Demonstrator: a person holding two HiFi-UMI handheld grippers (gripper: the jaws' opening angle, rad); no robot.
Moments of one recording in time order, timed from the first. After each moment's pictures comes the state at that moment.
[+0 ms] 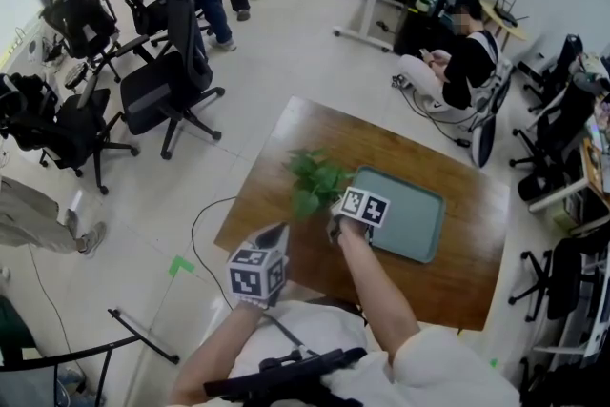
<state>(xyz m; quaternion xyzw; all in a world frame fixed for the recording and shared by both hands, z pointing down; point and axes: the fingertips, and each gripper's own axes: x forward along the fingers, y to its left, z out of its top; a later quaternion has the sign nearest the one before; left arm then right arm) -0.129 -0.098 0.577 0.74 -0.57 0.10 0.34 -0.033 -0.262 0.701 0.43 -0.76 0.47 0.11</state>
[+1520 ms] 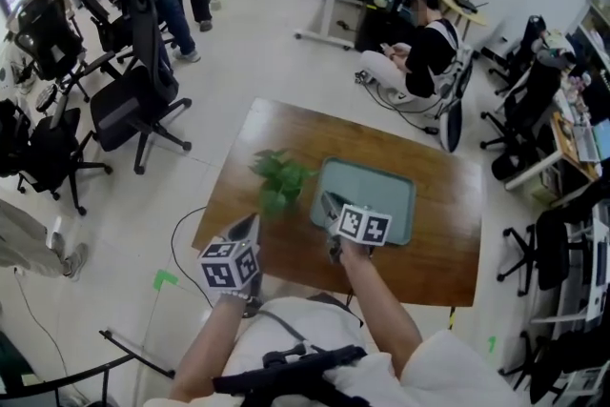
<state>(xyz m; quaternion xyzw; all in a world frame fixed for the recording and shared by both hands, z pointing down) -0.140 -0.105 0.567 0.74 -0.58 0.04 0.34 0.032 -0.200 0.626 0.45 -0.78 0.41 0.10</state>
